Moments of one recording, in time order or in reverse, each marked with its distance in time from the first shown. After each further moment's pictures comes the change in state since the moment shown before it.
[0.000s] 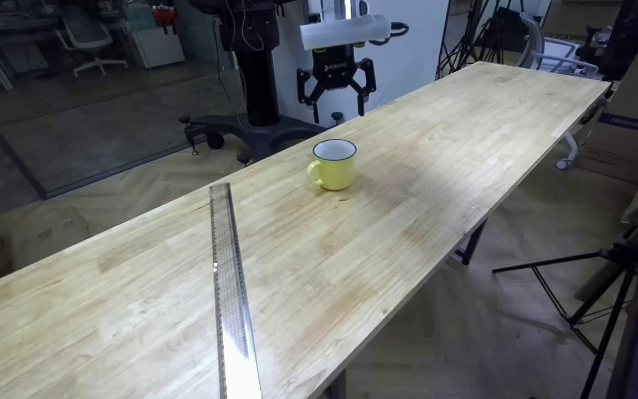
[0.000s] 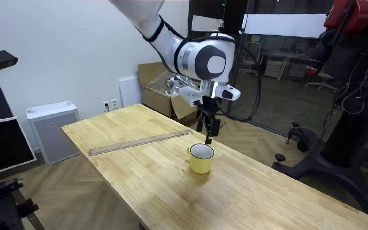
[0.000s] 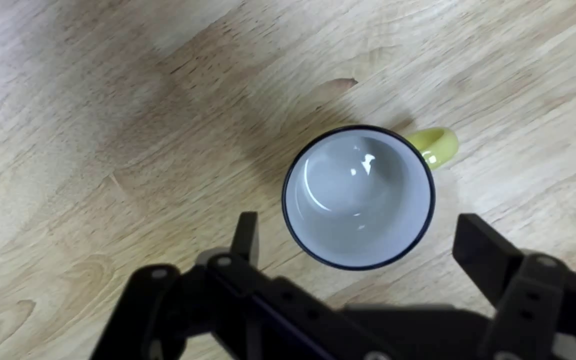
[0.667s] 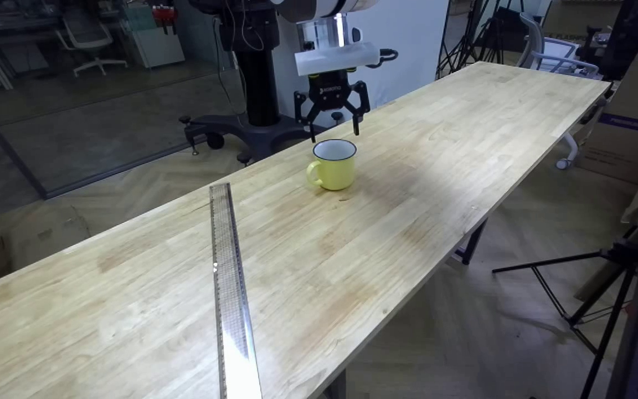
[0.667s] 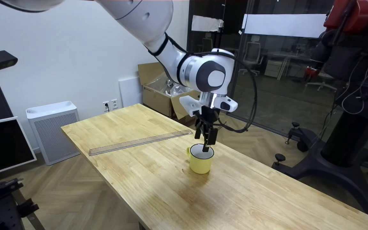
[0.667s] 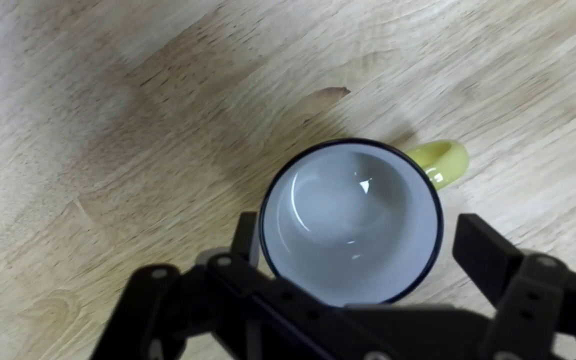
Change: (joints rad) arm 0.000 0.118 0.004 0.101 0.031 -0.029 0.011
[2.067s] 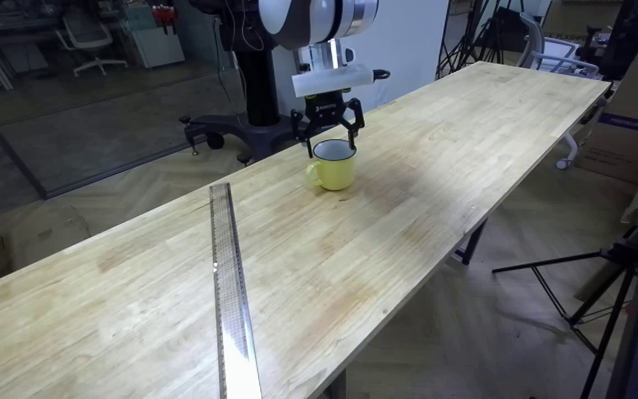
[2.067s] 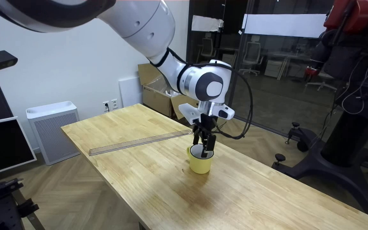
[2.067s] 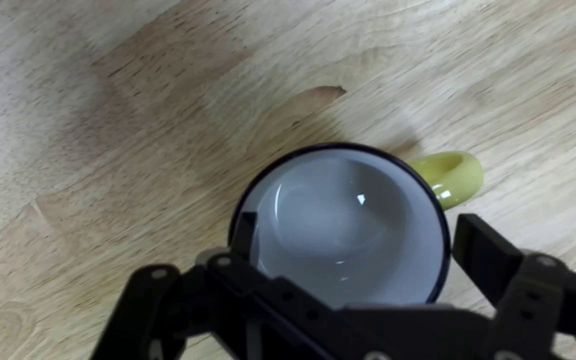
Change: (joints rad) arm 0.006 0.091 0.003 0.075 0.000 -0.001 -0.023
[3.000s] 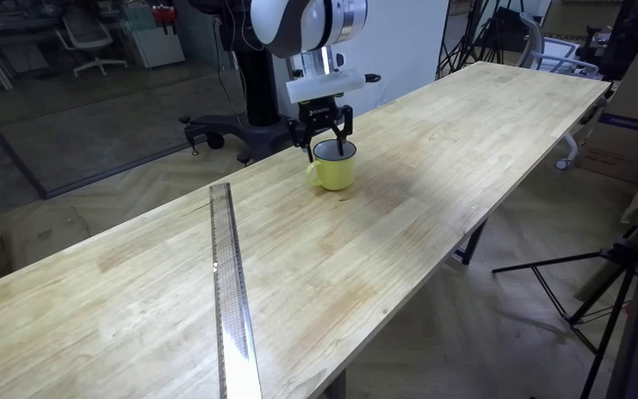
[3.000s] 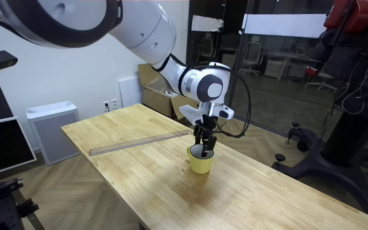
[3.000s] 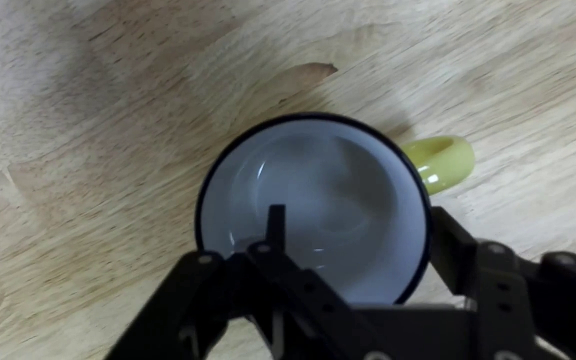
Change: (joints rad) arm 0.007 0.076 0.000 0.114 -0.017 -0.037 -0.027
